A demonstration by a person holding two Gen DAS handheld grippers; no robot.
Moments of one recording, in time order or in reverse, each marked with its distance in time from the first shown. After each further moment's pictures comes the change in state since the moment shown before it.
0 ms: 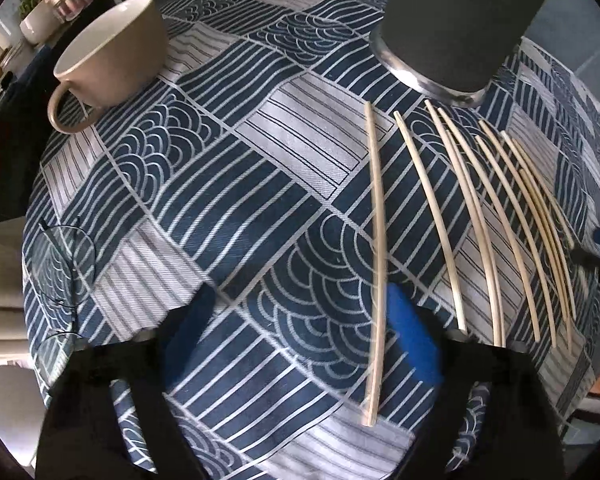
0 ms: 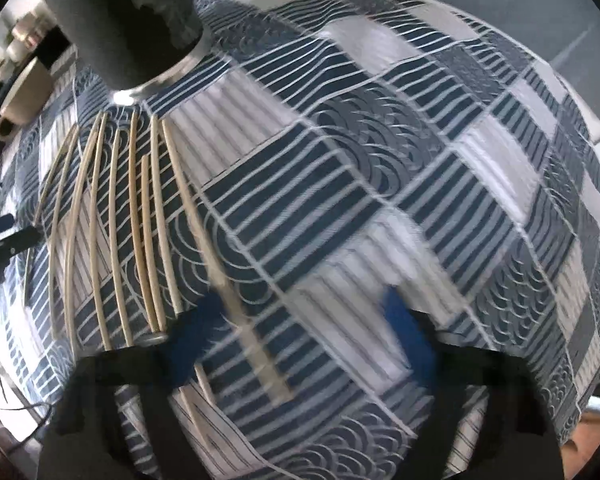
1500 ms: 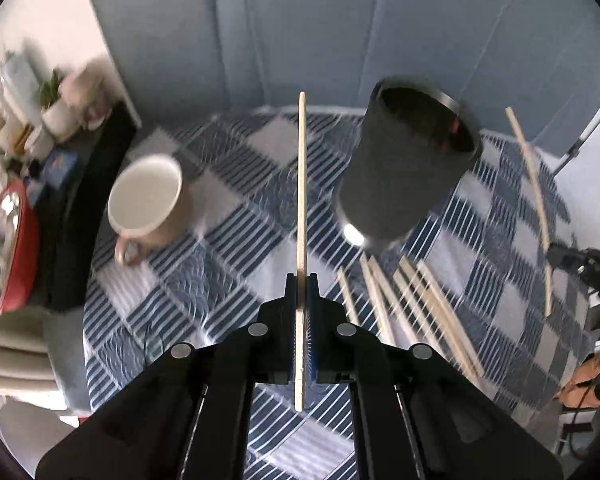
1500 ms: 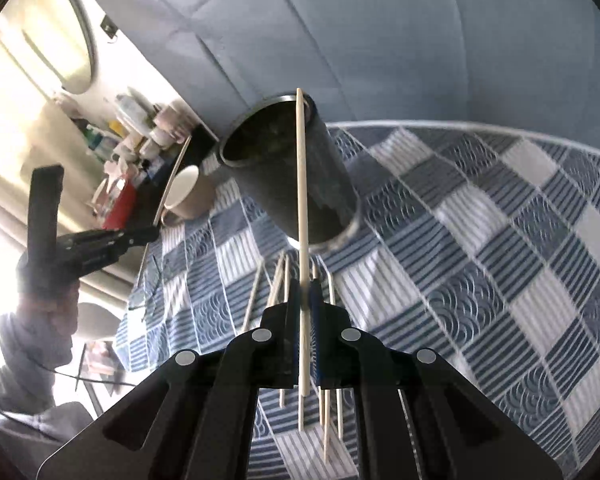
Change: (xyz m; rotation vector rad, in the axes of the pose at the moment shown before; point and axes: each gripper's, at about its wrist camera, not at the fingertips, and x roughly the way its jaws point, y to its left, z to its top) left arm -0.150 0.038 0.056 -0.012 -0.212 -0.073; right arm -0.137 -0.018 0.050 -0.096 -0.267 0.490
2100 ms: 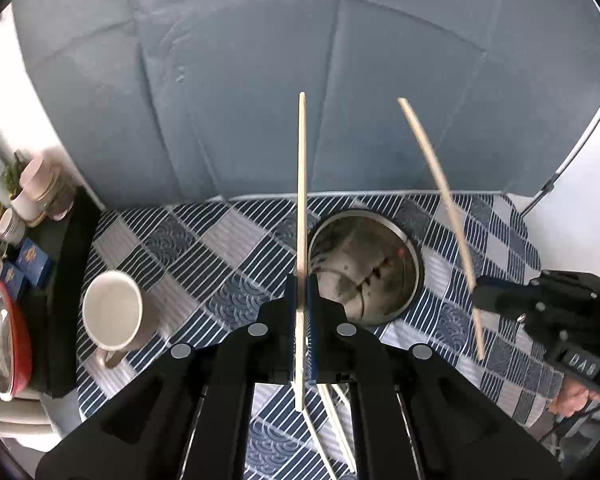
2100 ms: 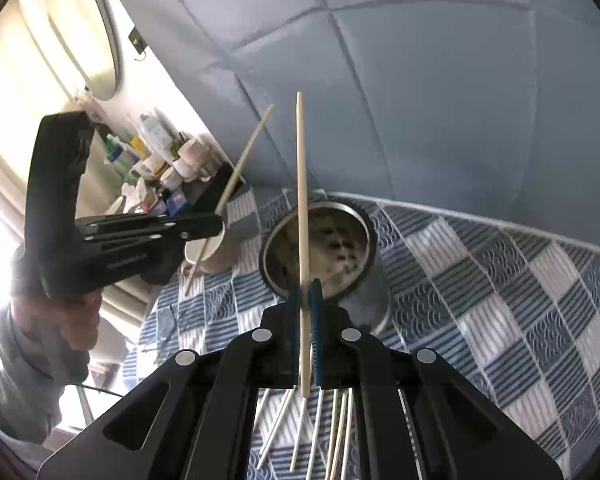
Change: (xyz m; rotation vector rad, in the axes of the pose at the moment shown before) left arm -0.004 -0.044 0.103 0.043 -0.093 -0.084; right arm 0.008 0.042 0.098 -0.125 -0.072 0.035
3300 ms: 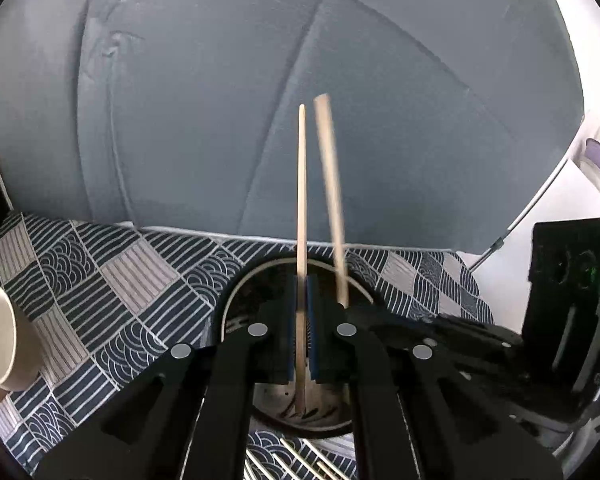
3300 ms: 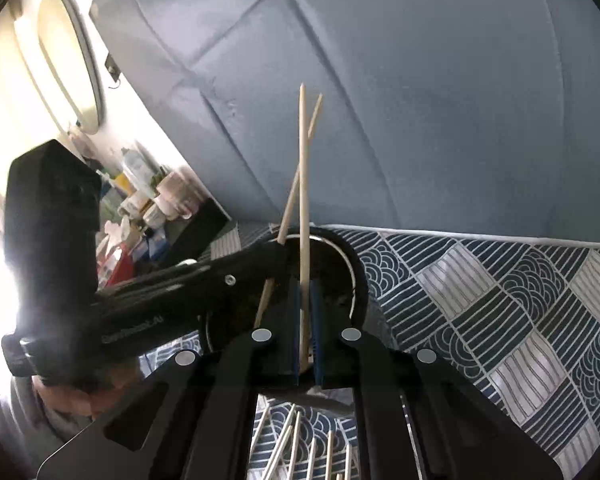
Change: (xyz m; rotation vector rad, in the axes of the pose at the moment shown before) left arm 0.074 -0.001 -0.014 -0.106 -0.205 -0.269; right arm 0.076 -0.037 -0.003 0.059 -0.151 0.033
